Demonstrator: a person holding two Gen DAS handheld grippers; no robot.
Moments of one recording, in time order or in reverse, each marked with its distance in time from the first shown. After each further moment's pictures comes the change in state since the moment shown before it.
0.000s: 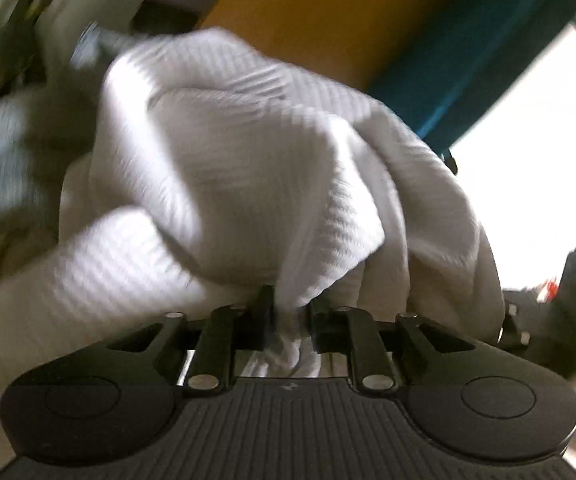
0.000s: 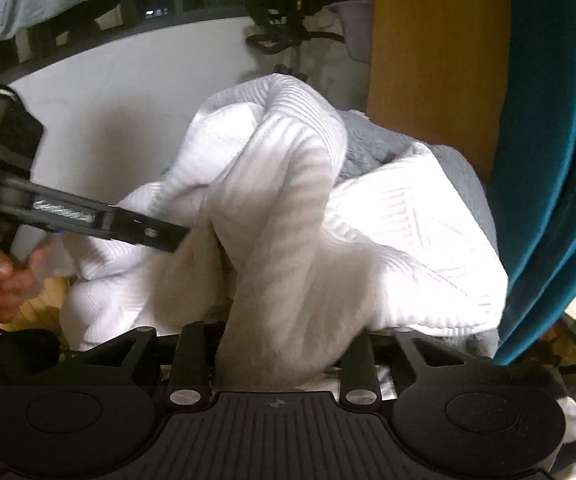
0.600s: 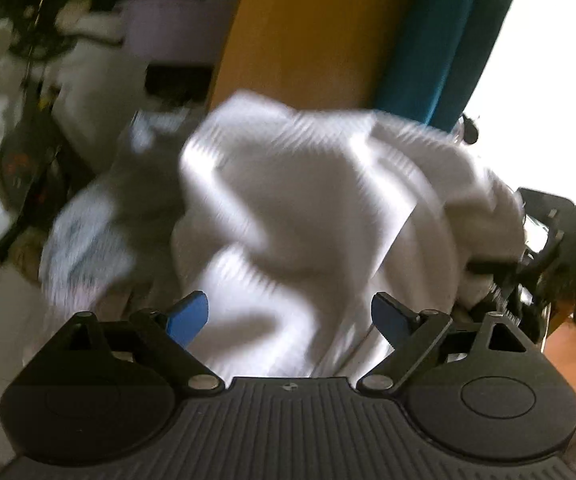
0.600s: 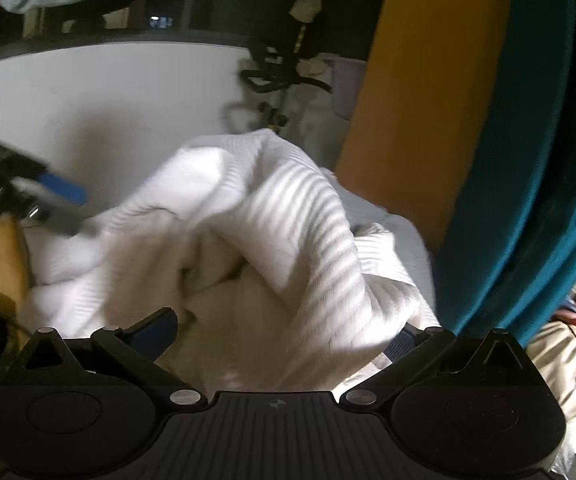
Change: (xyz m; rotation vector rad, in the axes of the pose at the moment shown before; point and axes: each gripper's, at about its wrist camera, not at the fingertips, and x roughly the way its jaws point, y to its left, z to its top) left arm -0.085 0.020 -0.005 0.297 0.003 0.196; right arm -0.030 -0.002 -0.003 -0.134 -0.109 -0.183
